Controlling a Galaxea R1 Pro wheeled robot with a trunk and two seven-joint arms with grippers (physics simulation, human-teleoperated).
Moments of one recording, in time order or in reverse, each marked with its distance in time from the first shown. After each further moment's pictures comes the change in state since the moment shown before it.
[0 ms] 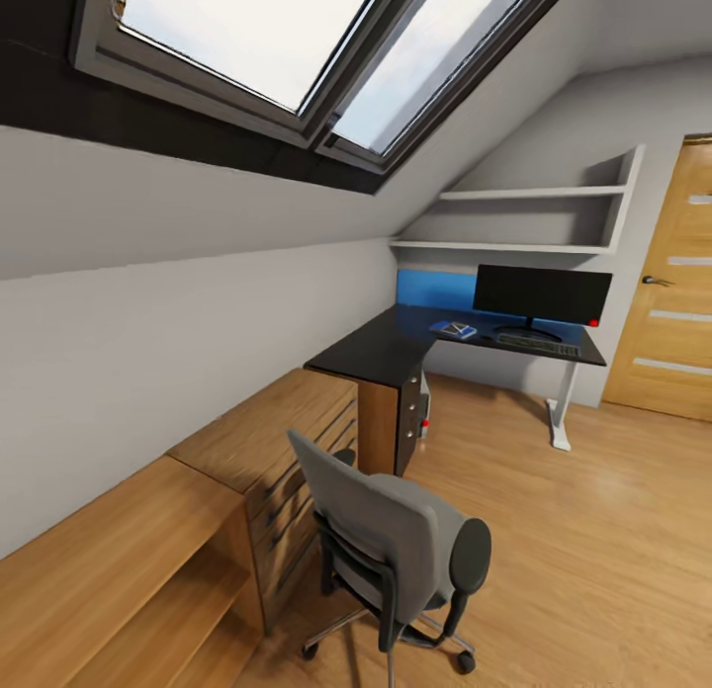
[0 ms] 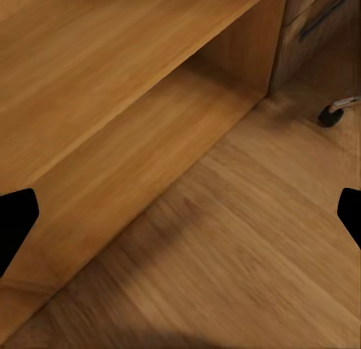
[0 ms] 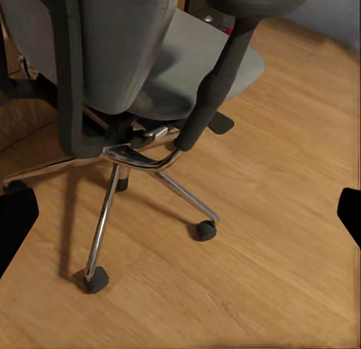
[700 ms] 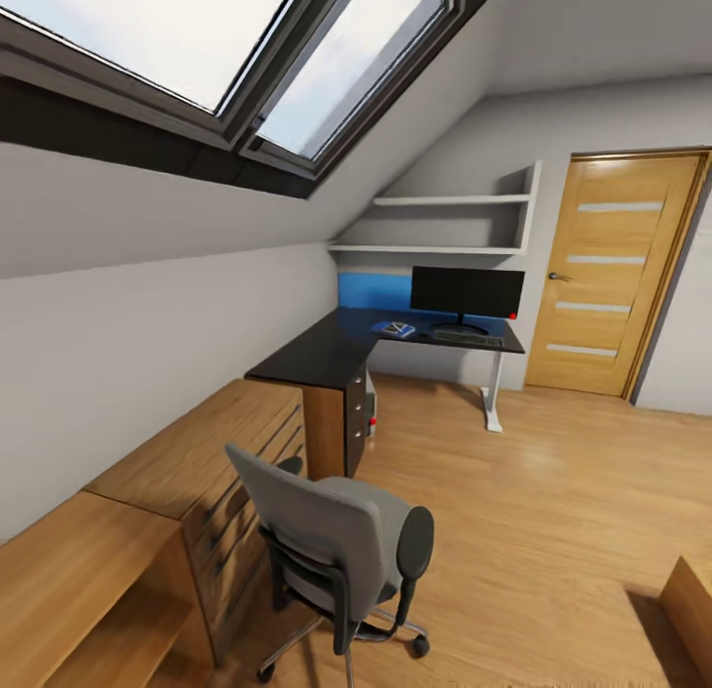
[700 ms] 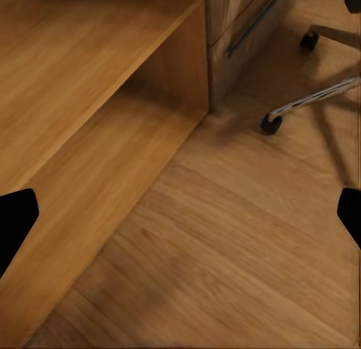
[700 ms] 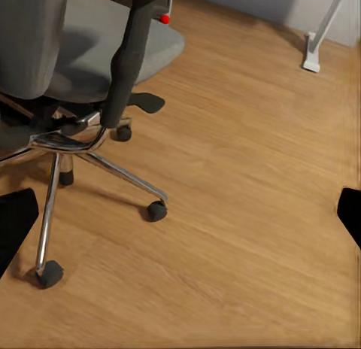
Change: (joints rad) left arm 0.000 0.000 0.000 0.000 0.000 0.000 0.000; right arm 0.000 0.000 0.000 0.000 0.000 0.000 0.000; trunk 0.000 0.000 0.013
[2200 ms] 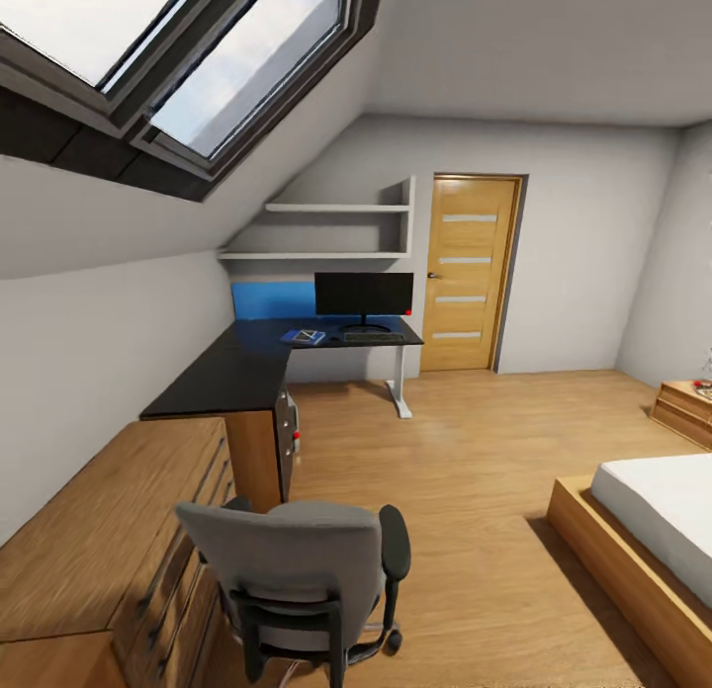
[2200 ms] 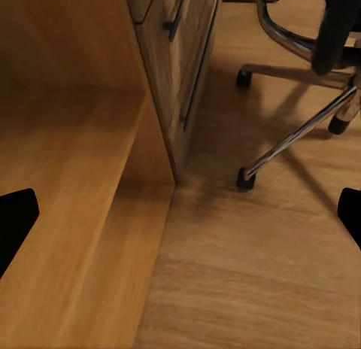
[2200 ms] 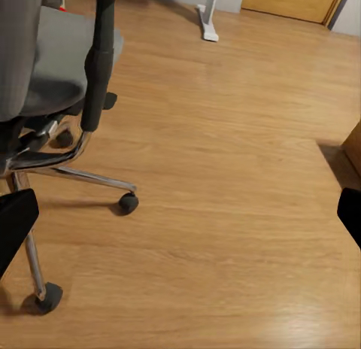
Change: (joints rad) left arm 0.000 0.000 -0.002 0.000 -0.001 0.000 -0.001; right arm 0.000 0.003 0.000 0.000 -0.001 0.001 0.000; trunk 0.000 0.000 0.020
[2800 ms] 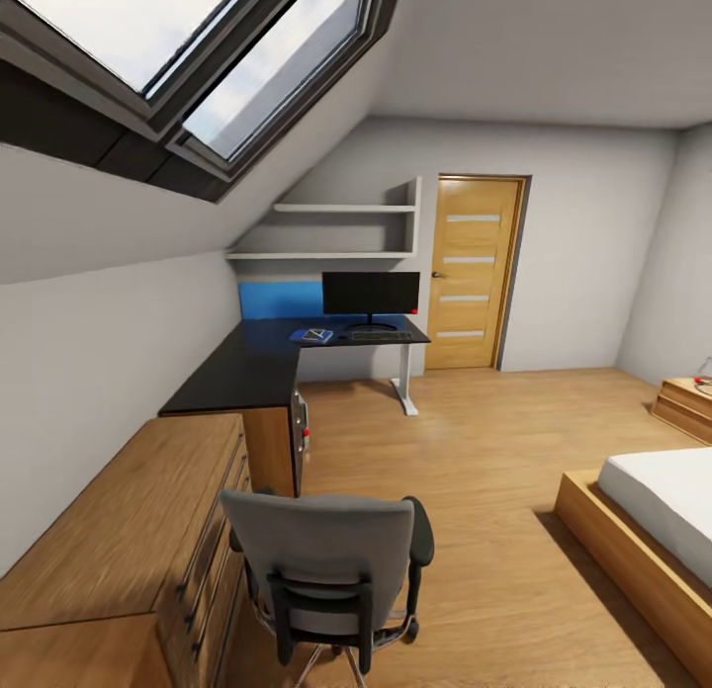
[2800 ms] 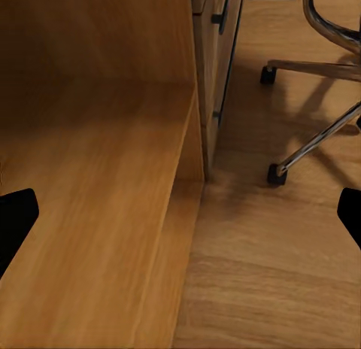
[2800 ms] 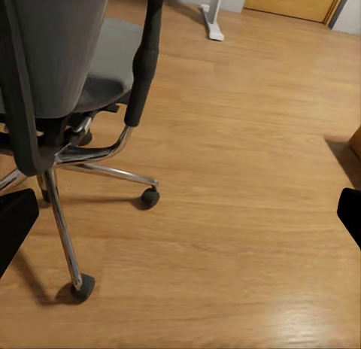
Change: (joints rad) left arm 0.000 0.000 -0.001 0.000 0.000 0.001 0.001; right arm 0.000 -0.001 -0.002 0.000 -0.004 0.000 -0.003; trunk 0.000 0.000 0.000
